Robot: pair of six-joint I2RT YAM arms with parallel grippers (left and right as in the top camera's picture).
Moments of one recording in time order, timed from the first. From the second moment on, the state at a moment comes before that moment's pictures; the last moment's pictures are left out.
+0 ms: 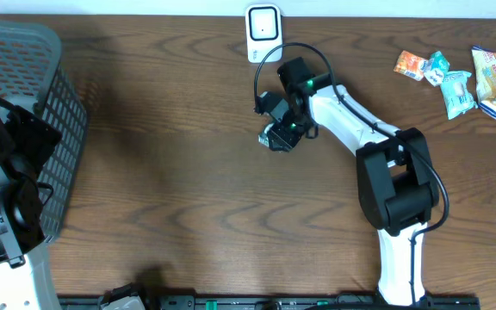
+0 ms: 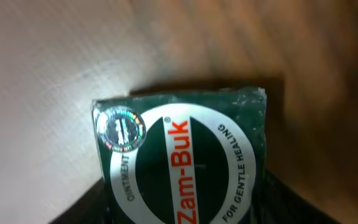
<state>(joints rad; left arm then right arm) 0.34 1.10 1.53 -1.19 -0.27 -0.55 0.41 2.20 1.65 -0.88 -0.25 -0.46</state>
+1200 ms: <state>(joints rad) 0.34 1.10 1.53 -1.19 -0.27 -0.55 0.29 2.22 1.97 -0.92 -1.51 -0.23</state>
